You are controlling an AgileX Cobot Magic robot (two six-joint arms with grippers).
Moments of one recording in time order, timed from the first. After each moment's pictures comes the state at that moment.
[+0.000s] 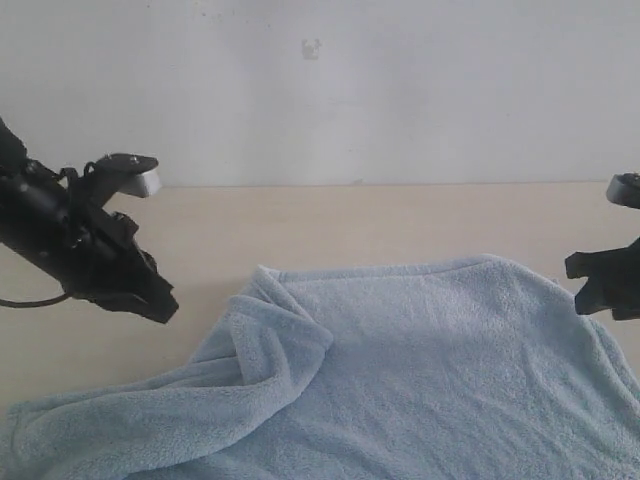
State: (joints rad) left arm -0.19 1.70 -1.07 -0.55 0.80 0.77; right arm -0.19 1.80 -0.97 0.65 0.50 -0.66
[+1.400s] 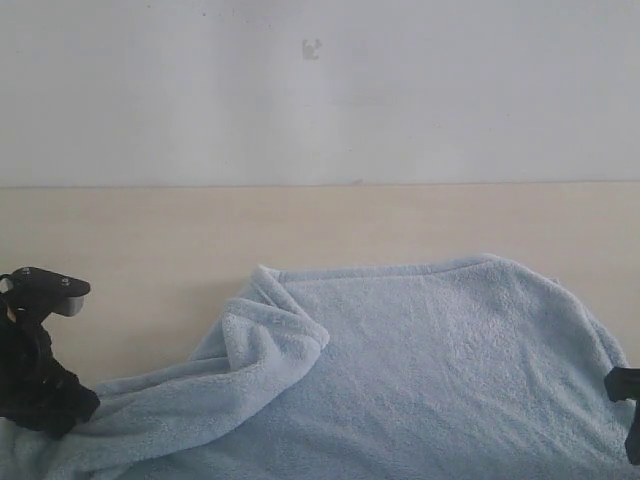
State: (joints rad) left arm -0.12 1.79 -0.80 0.03 0.56 0.16; right arm -0.19 1.63 -0.69 0.28 0.71 -0.22
